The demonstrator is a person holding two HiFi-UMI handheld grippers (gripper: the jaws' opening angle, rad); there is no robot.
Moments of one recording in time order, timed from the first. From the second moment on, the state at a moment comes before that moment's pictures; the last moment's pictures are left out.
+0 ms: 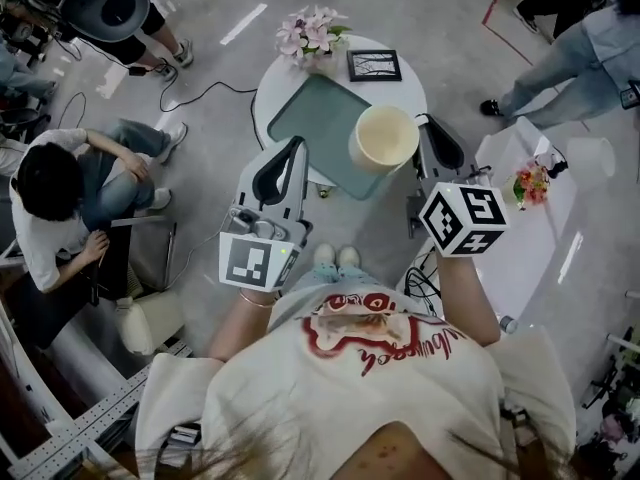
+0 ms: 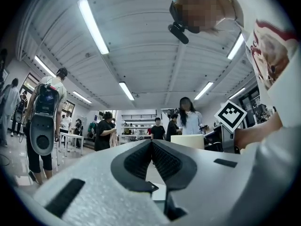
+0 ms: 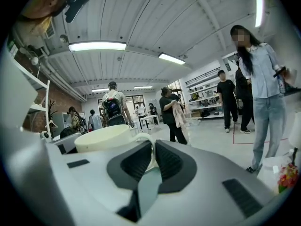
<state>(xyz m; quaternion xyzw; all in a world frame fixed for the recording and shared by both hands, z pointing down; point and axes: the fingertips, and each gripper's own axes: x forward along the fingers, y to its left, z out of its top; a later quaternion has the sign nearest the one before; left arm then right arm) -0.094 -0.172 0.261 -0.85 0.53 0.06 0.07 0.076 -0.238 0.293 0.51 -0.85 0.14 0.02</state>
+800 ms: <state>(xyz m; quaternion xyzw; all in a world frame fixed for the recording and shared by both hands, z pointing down) -0.083 -0.033 0.269 -0.84 0.53 0.06 0.08 0.073 -0.102 0.280 0.48 -0.87 0.12 -0.01</state>
